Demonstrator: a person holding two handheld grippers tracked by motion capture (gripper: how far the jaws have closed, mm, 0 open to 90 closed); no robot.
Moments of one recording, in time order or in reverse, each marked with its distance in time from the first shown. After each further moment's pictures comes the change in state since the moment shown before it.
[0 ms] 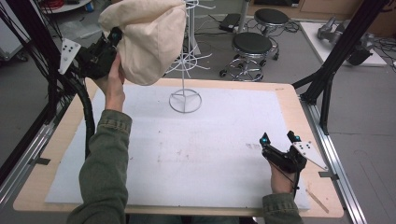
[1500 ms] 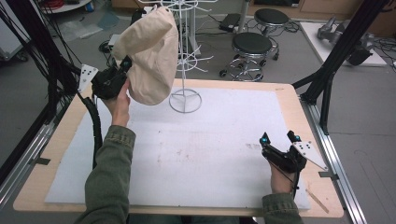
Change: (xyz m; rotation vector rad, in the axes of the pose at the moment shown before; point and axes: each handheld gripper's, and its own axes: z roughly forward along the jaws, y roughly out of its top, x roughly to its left) left arm 0.016 -0.063 -0.027 0.148 0.058 -0.037; right arm 0.000 0.000 0.000 -0.010 0.002 -0.005
